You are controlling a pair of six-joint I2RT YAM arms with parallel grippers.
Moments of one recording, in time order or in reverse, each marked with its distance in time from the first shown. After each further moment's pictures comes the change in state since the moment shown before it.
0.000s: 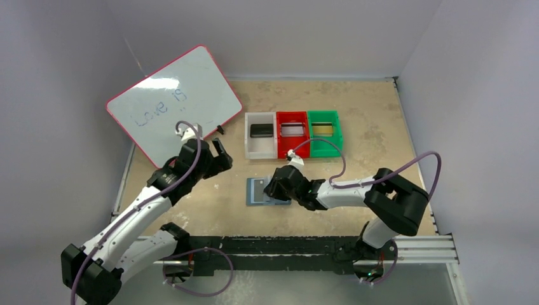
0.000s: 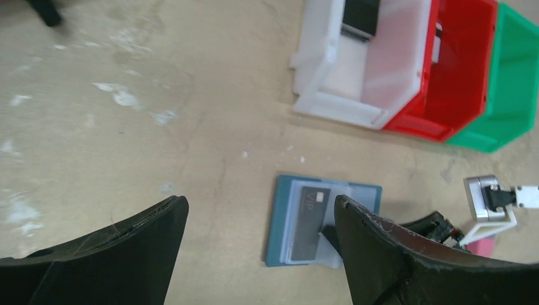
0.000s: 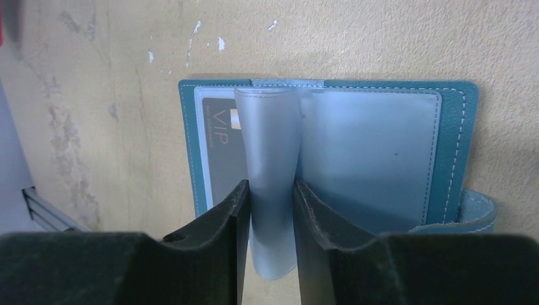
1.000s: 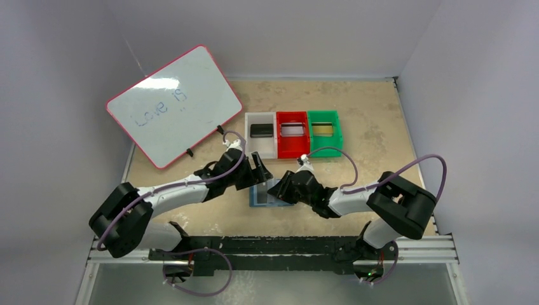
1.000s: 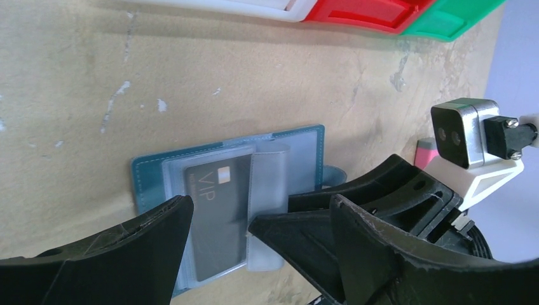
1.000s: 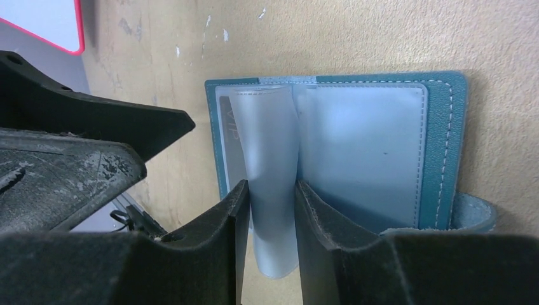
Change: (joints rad) left arm -0.211 0.447 -0.163 0.599 0.330 -0.186; right arm -0.073 -0.061 -0.246 0.364 -0.134 0.091
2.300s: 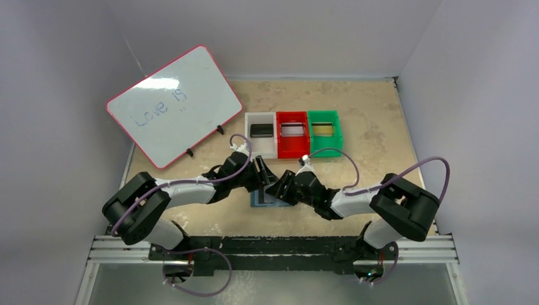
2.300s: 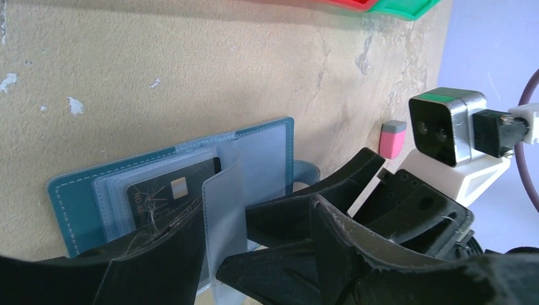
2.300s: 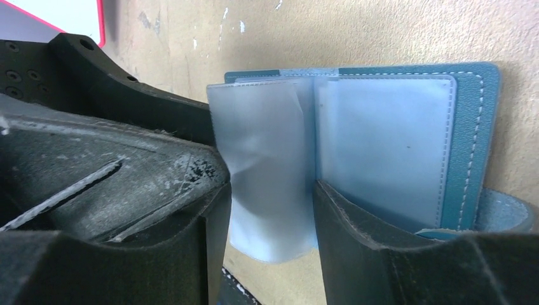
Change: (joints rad) left arm -0.027 0.139 -0.054 0.285 0.121 -0.084; right arm -0.005 -0.014 -0.030 0.056 -0.026 0.020
